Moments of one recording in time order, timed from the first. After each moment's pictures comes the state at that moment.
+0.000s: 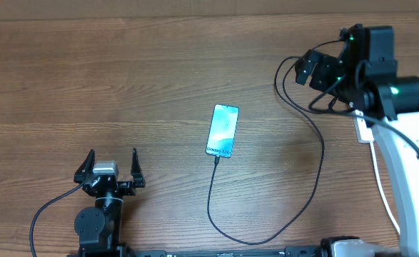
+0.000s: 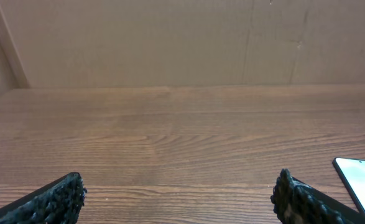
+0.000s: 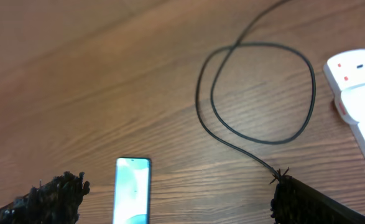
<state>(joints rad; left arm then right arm) 0.07 0.02 0.01 -0.07 0.05 0.01 0.09 1.43 1.52 -0.95 -0.07 0.41</state>
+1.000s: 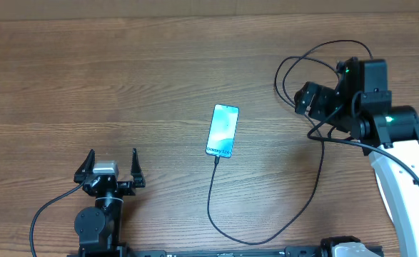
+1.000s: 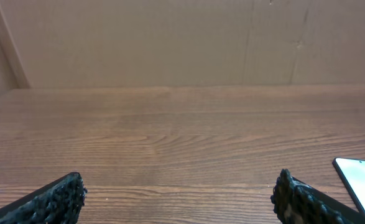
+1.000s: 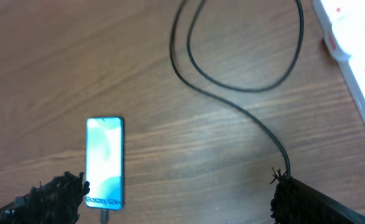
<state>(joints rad) 0.07 0.02 0.01 -0.07 0.05 0.01 0.09 1.31 1.26 -0.95 -0.07 0.41</state>
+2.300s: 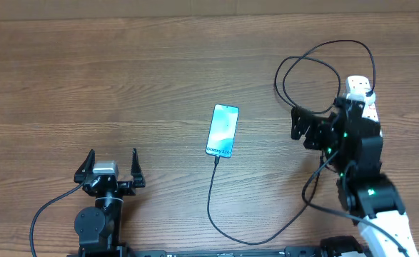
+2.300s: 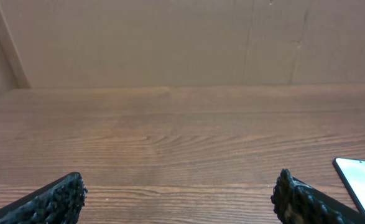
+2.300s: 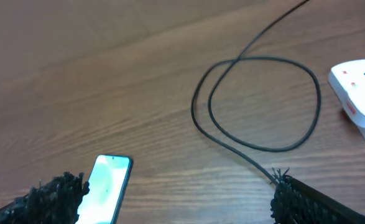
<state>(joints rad) 0.07 0.02 0.01 -0.07 0.05 0.01 0.12 0.88 0.62 -0.25 -0.04 0.33</state>
